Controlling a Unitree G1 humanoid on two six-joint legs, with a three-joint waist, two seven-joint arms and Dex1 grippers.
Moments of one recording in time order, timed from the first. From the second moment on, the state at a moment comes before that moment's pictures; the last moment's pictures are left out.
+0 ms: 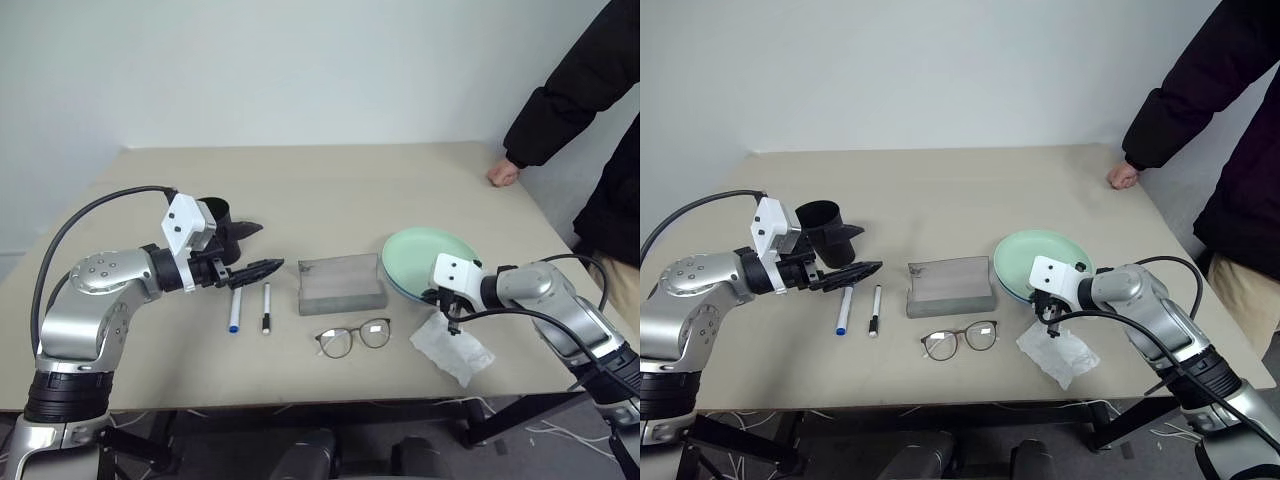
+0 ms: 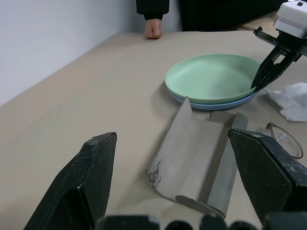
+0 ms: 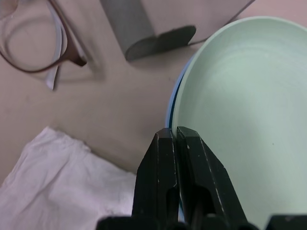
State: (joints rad) left arm -0.32 0.78 0.14 -0.16 -0.49 0.46 -1.00; right arm -0.48 -0.77 0.38 -0.11 -0.01 0.53 0.98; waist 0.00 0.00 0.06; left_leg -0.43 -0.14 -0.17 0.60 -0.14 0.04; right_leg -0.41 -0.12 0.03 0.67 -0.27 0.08
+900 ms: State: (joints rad) left arm -0.32 0.78 0.14 -0.15 -0.49 0.45 -1.00; right arm -0.29 -0.92 0.16 -0.52 0.20 0.88 1.06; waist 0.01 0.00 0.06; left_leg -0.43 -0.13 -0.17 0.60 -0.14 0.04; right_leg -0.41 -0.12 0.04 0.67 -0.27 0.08
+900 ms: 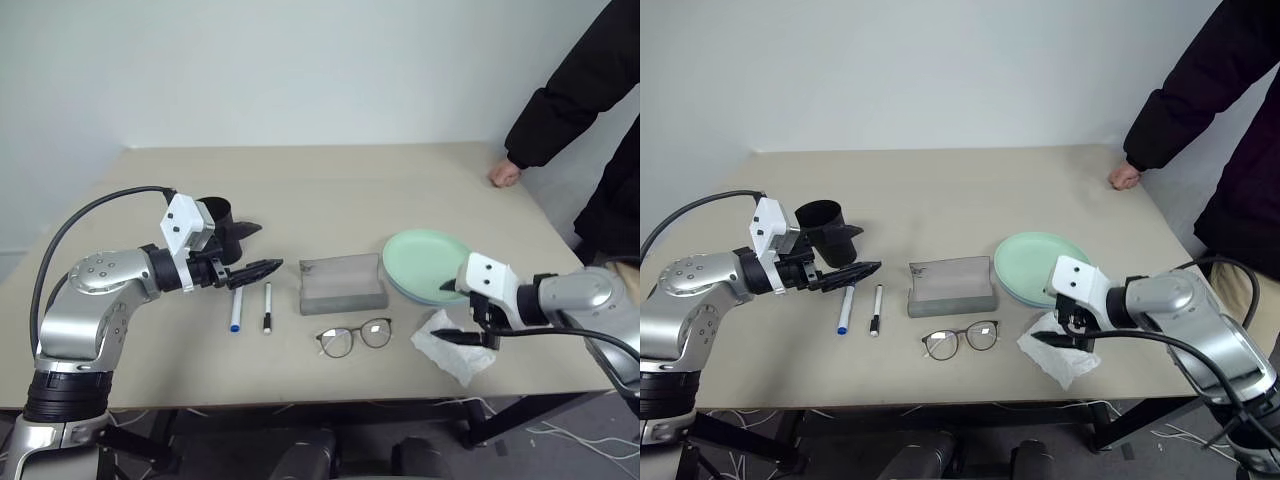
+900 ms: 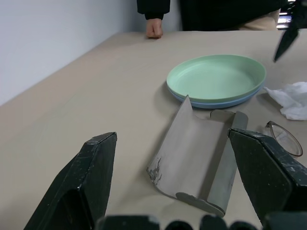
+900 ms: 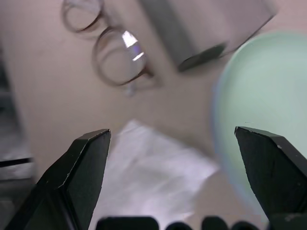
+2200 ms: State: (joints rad) left arm -0.33 0.78 0.13 -0.14 -0.48 0.44 -1.03; right arm -0.17 -0.89 0.23 -0.45 0.25 0.97 0.85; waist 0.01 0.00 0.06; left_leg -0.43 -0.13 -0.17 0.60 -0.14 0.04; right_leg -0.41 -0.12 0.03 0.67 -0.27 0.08
